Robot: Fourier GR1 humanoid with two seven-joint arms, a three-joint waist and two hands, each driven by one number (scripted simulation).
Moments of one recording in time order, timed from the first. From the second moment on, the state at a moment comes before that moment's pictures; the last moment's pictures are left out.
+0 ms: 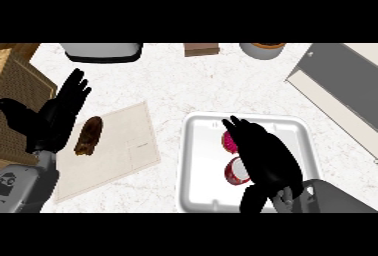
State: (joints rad) left arm -0.26 0.42 -0.11 -1.47 0.34 0.18 0.15; right arm -0.54 -0.52 0.79 -1.86 0.30 0.21 1.08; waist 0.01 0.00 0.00
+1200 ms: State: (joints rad) left arm -0.25 0.35 -0.06 -1.49 0.26 0.14 0.18; right arm -0.38 -0.37 0.78 -1.73 0.56 0.29 1.01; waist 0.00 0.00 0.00
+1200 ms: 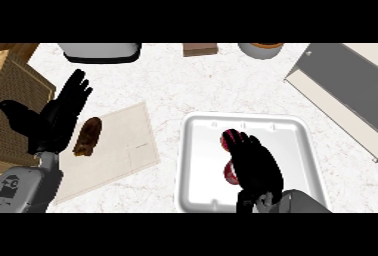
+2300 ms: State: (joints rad) left arm -0.28 0.29 0.02 -1.50 0.20 0.08 0.23; right arm -0.31 -0.22 0.66 -1.47 0.83 0.28 0.74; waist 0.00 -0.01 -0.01
